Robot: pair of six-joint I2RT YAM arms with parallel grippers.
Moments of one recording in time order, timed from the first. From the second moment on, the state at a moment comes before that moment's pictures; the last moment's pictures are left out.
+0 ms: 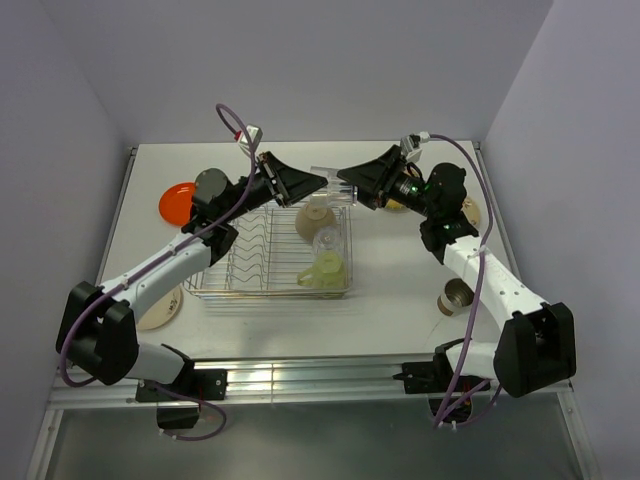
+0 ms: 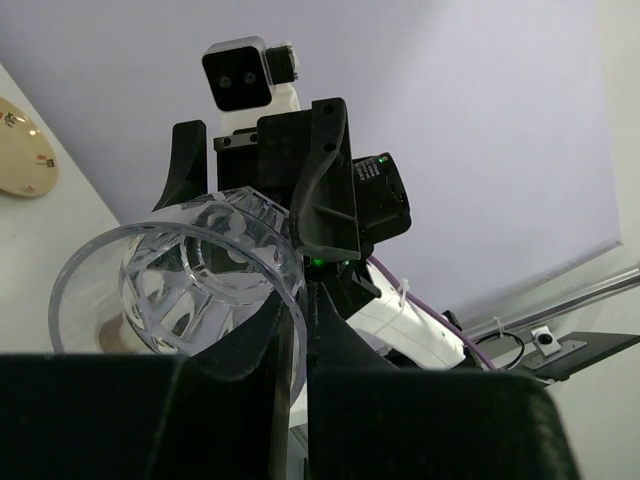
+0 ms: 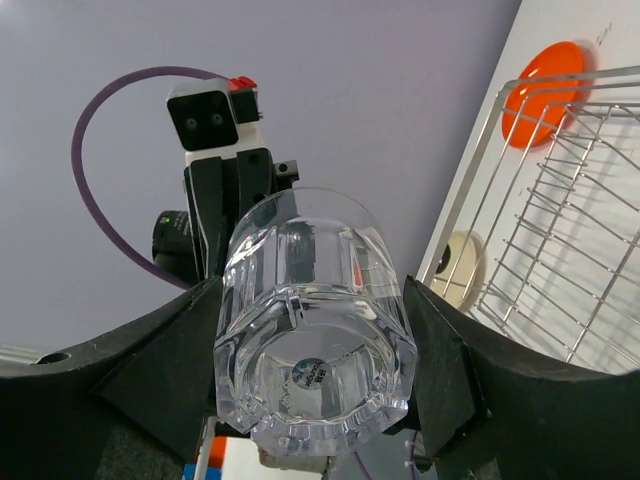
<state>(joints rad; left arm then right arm) -0.53 1.40 1.00 0.70 0.61 -1.33 0.27 1.25 0.91 0.45 -0.71 1.32</state>
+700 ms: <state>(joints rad) -0.45 1.05 1.10 -0.12 0.27 -0.77 0.29 1.39 1.17 0.23 -0.79 0.80</state>
